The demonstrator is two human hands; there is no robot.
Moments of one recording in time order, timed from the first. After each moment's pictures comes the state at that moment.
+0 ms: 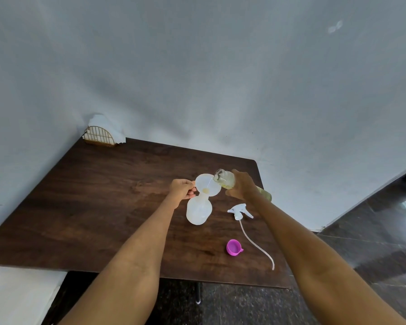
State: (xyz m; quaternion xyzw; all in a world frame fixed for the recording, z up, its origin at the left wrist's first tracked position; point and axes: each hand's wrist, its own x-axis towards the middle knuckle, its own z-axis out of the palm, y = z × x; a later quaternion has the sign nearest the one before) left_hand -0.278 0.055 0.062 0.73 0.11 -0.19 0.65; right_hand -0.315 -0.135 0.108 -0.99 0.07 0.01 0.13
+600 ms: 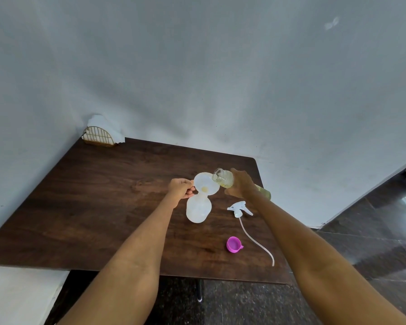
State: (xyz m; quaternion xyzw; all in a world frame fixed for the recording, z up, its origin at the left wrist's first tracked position) left_hand -0.281 0.057 0.061 0.72 0.12 -0.19 0.65; right_hand -0.317 -0.134 0.106 -0.99 0.07 0.02 0.13
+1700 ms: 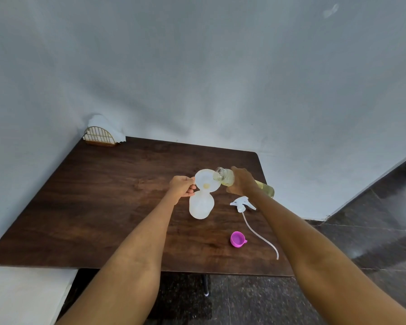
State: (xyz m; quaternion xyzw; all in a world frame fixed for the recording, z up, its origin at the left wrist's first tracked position) left_hand -0.279 0.060 0.058 0.75 0.09 -0.21 0.62; right_hand -0.321 -0.133 0.099 -0.99 0.08 0.03 0.11
